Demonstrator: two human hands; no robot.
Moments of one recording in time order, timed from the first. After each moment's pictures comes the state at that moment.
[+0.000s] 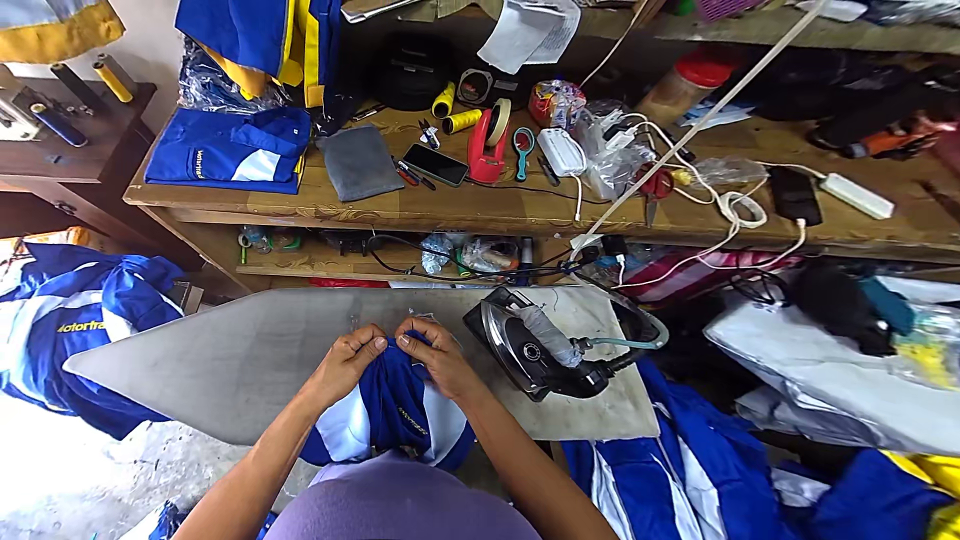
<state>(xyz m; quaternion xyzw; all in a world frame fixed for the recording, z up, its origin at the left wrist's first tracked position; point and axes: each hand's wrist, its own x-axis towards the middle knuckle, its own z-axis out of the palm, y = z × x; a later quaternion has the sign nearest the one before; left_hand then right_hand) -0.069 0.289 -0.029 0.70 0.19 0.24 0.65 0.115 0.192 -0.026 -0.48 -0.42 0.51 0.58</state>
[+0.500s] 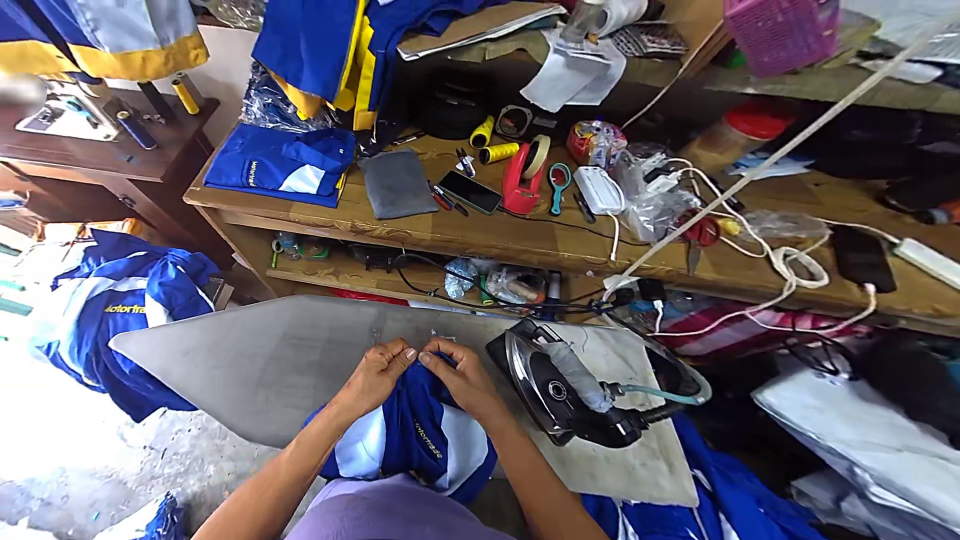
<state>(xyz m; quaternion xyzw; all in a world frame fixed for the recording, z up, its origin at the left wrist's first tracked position) -0.059 0.280 -0.028 0.72 0.27 0.23 0.60 0.124 0.195 -0.026 -0.56 -0.51 0.41 0.50</state>
